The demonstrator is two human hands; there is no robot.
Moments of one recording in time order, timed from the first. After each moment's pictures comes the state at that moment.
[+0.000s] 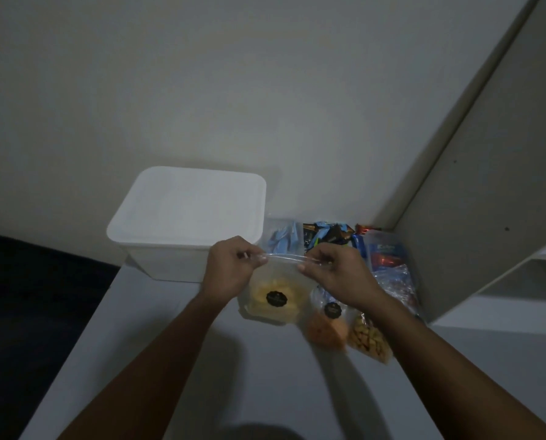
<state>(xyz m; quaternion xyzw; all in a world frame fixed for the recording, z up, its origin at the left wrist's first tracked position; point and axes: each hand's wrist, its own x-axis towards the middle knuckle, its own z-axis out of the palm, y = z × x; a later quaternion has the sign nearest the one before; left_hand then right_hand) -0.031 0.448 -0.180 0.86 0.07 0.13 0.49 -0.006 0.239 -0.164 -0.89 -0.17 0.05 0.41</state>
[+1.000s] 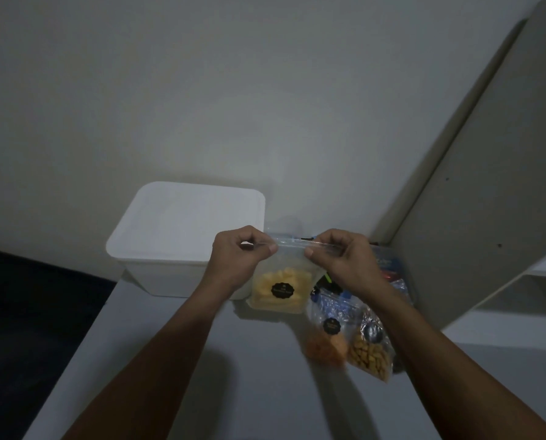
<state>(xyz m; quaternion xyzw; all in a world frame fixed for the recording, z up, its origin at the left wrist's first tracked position) -0.018 0.443 -0.135 0.77 0.03 0.12 0.62 0.012 0.244 -0.129 -0.83 -0.12 0.00 0.55</state>
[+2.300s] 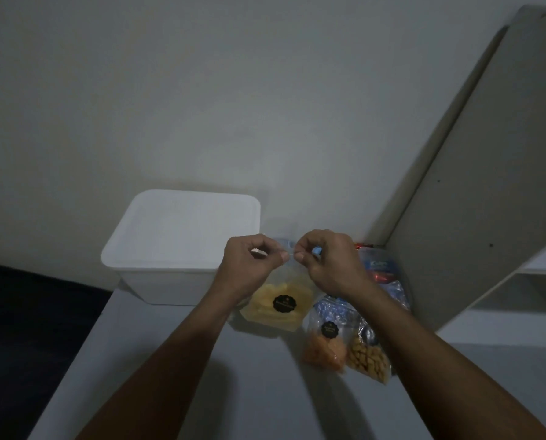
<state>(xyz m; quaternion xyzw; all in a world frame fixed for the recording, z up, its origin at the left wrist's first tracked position) -0.020 0.425 -0.128 0.80 0.01 0.10 0.60 0.009 0.263 -0.114 -0.93 -0.17 -0.05 0.33</state>
